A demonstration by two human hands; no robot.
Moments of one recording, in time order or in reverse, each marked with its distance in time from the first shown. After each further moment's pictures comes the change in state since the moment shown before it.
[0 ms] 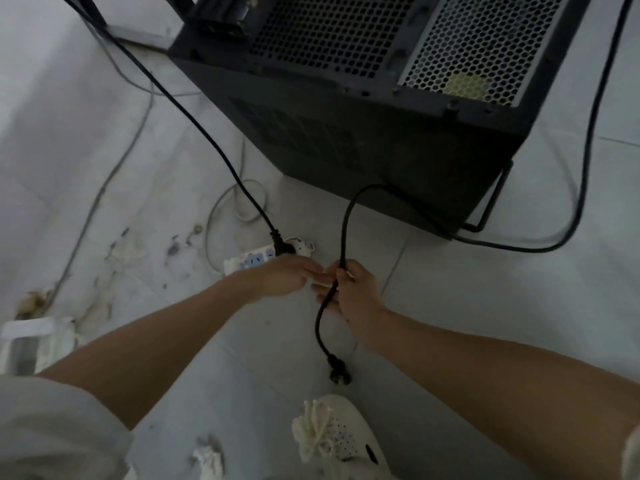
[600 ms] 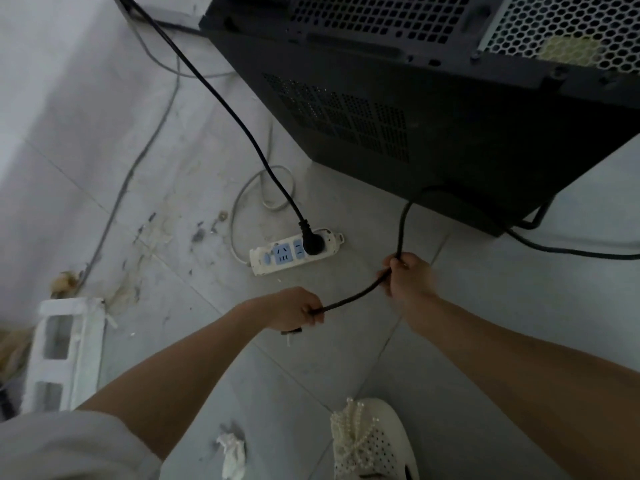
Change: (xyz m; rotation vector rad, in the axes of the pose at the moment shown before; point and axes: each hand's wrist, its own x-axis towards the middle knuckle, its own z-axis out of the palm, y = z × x) left_hand 0.000 -0.066 0.017 0.330 -0.163 -0.021; right_hand 0.047 0.008 -0.023 -0.281 0.275 -0.050
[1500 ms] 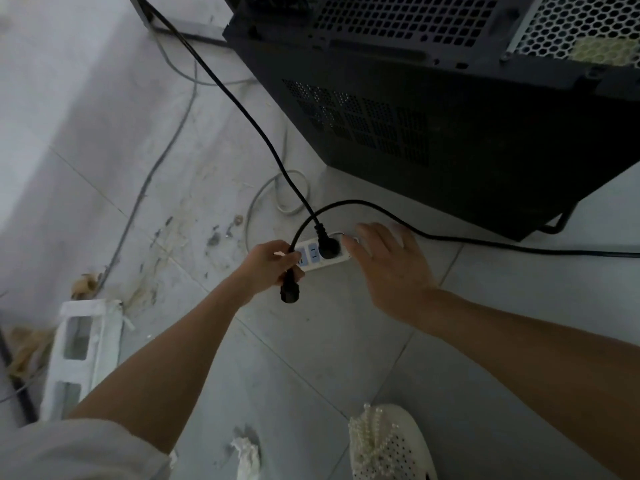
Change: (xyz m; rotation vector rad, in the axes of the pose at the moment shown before) left_hand -0.015 -0.034 -0.043 -0.856 0.550 -0.047; right_hand -0.017 -0.021 0.011 -1.395 -0.054 -1.204
